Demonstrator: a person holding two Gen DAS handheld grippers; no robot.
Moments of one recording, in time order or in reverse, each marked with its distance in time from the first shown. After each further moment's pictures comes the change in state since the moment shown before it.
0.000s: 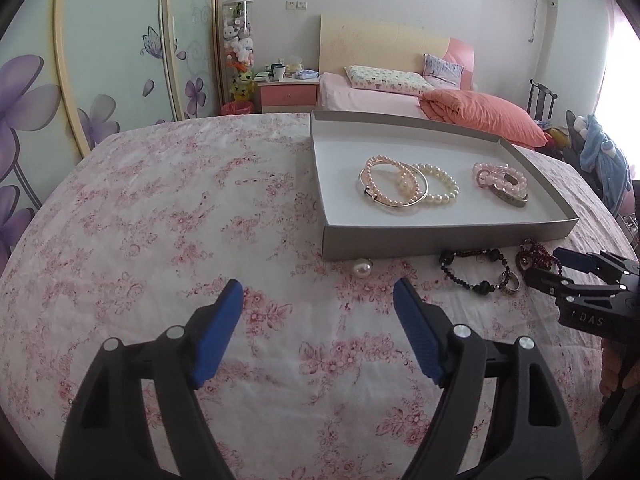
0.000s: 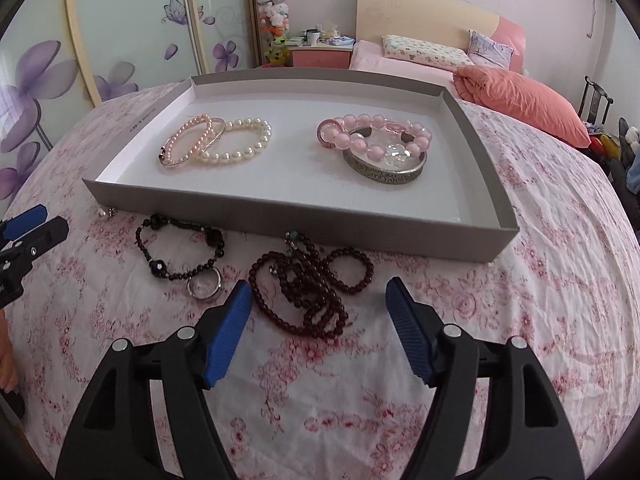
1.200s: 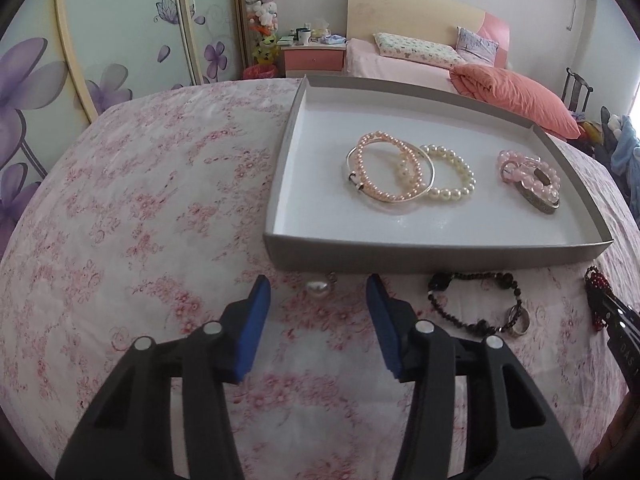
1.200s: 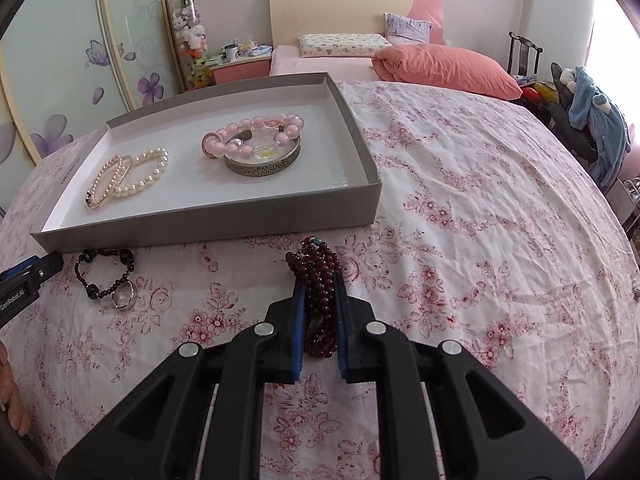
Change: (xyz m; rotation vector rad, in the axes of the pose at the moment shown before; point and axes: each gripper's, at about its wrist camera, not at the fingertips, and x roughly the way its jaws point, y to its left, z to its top) left arm 0.043 -0.044 0.022 -0.065 0.138 0.106; right arm -0.020 -0.051 -0.016 0.236 -0.023 -0.171
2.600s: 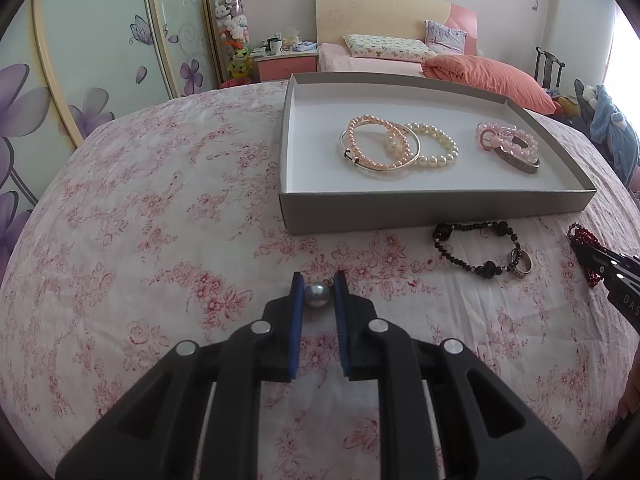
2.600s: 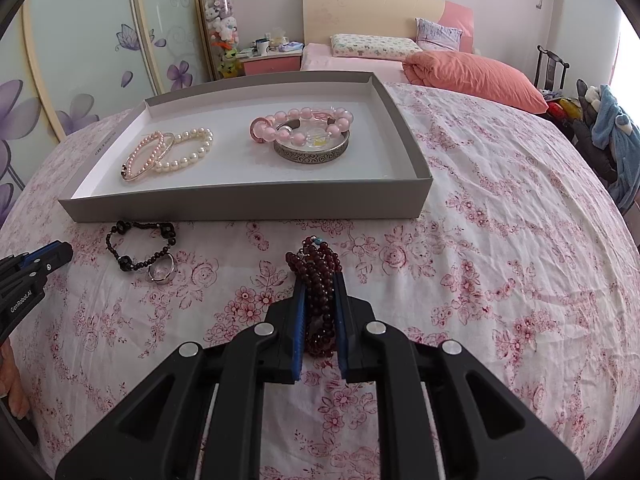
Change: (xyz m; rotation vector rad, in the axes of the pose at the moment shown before) left arm -0.012 0.018 -0.022 0.112 -0.030 -0.056; right arm -0.009 0.025 -0.010 -0.084 0.003 0.063
